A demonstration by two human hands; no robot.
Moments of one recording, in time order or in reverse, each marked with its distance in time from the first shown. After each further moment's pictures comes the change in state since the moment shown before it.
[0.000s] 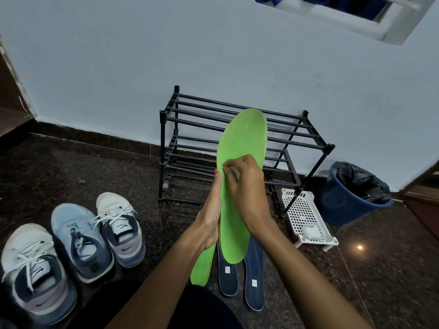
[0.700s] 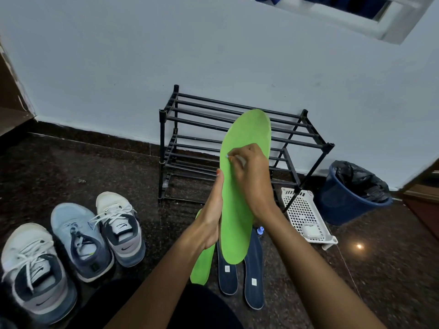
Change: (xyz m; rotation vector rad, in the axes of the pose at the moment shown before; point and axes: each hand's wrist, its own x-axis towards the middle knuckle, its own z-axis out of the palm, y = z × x) left_hand 0.000 0.001 0.000 -0.004 -0.060 -0.032; right_hand 0.020 0.010 -0.005 0.025 0.028 0.007
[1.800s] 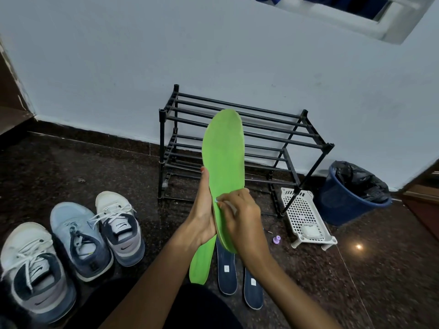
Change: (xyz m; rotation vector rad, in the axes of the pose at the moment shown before) left_hand 0.014 -0.003 -0.018 -0.172 0.080 0.038; right_hand -0.078 0.000 0.009 0.043 -0.116 0.029
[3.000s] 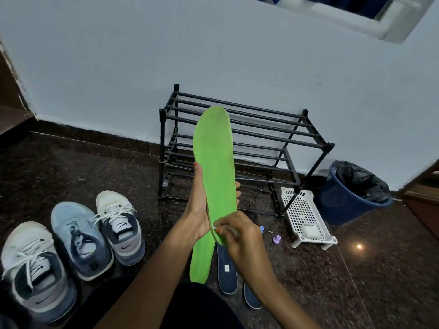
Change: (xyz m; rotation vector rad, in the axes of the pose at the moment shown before) left_hand 0.002 0.007 -0.001 0.012 0.027 0.031; right_hand -0.033 0.007 -0.002 0.217 -0.141 0.088
